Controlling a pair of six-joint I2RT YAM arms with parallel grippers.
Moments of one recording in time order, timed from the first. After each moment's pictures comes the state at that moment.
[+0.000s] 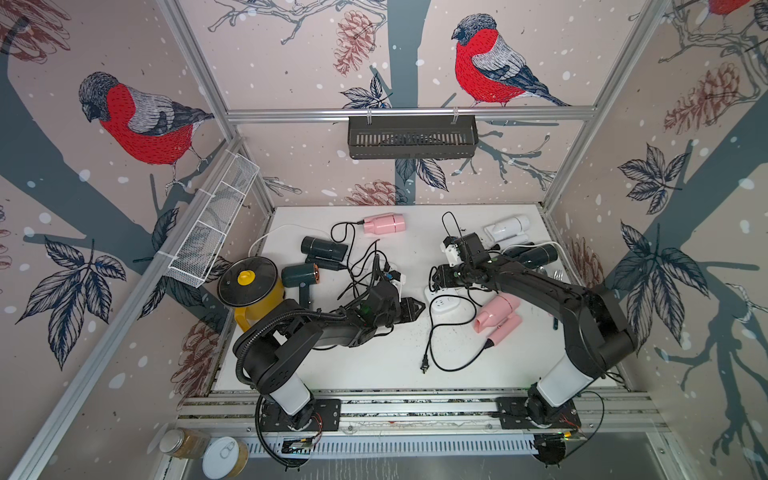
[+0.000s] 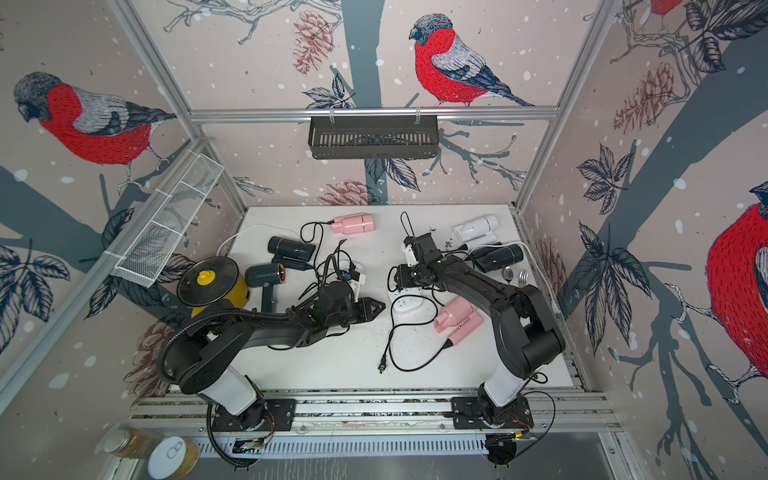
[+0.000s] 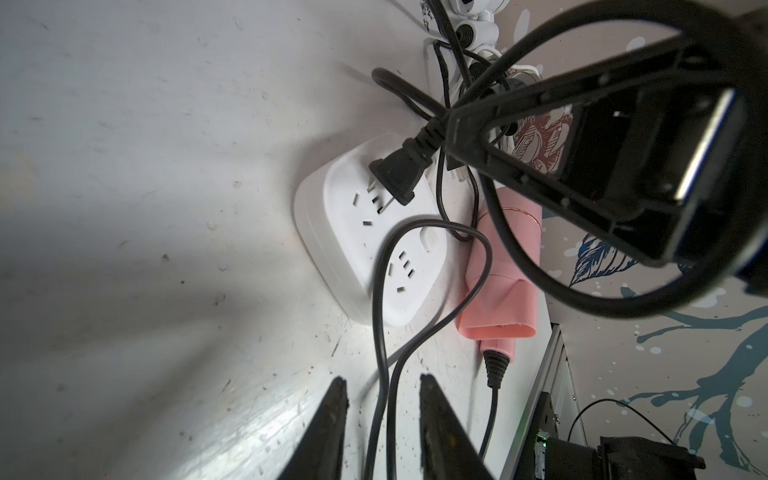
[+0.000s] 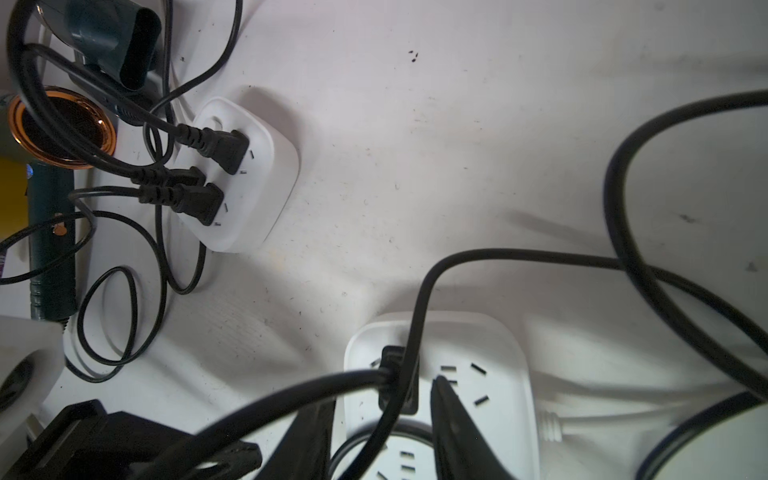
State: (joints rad) left arm -0.78 1.63 0.59 0.50 0.29 -0.89; right arm 0.51 1.67 1.08 -0.36 -0.26 0.34
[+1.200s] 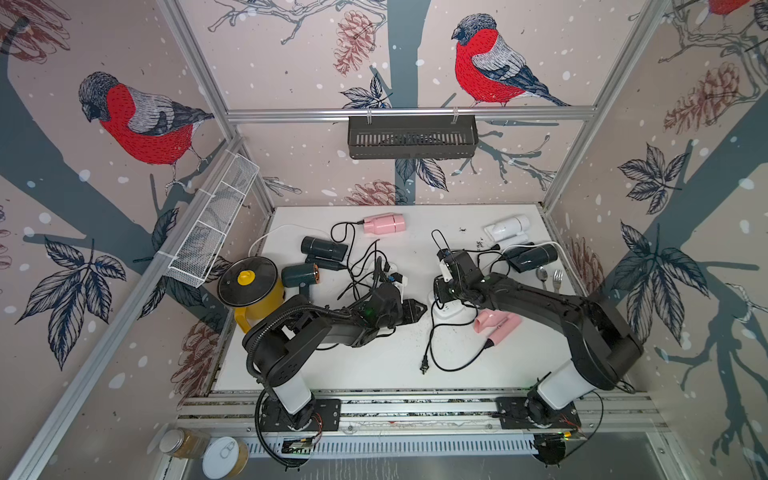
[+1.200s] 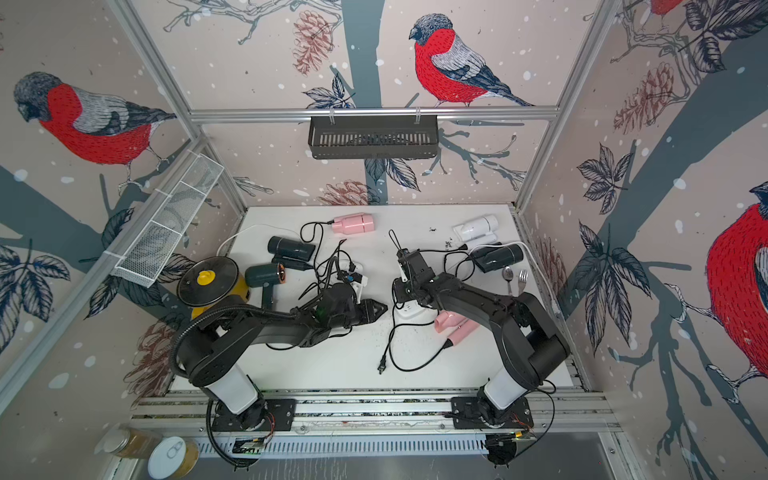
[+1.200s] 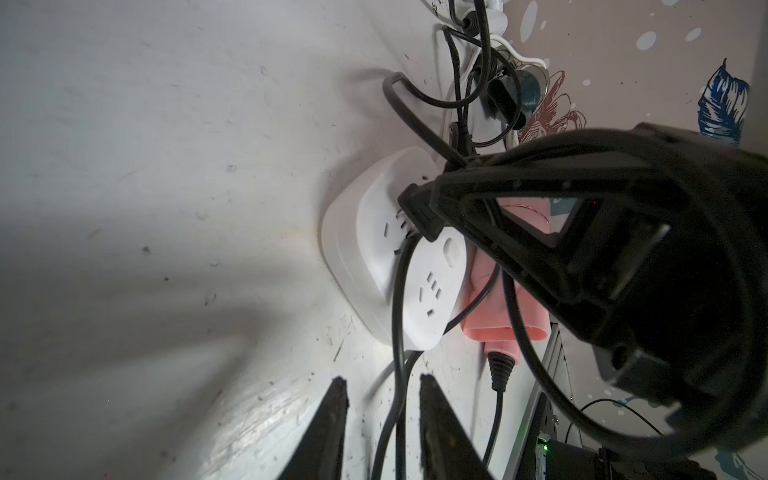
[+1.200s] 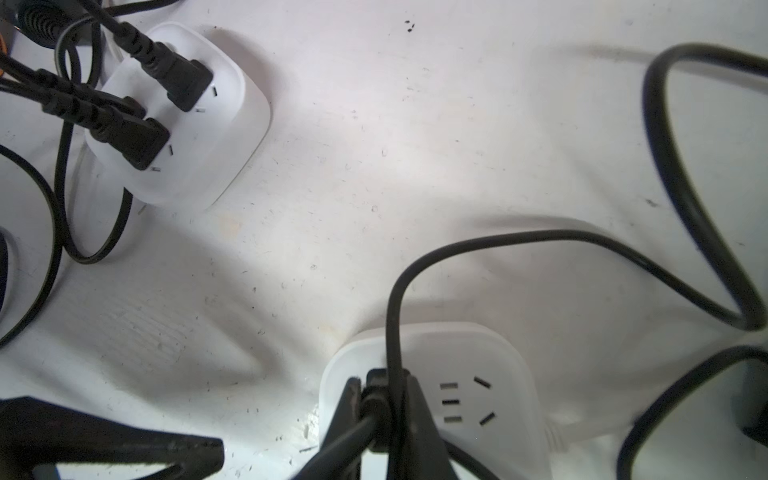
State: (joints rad) left arm -0.79 1.69 0.60 0.56 0.29 -0.92; right arm 0.64 1.56 0.88 -0.21 -0.02 0.26
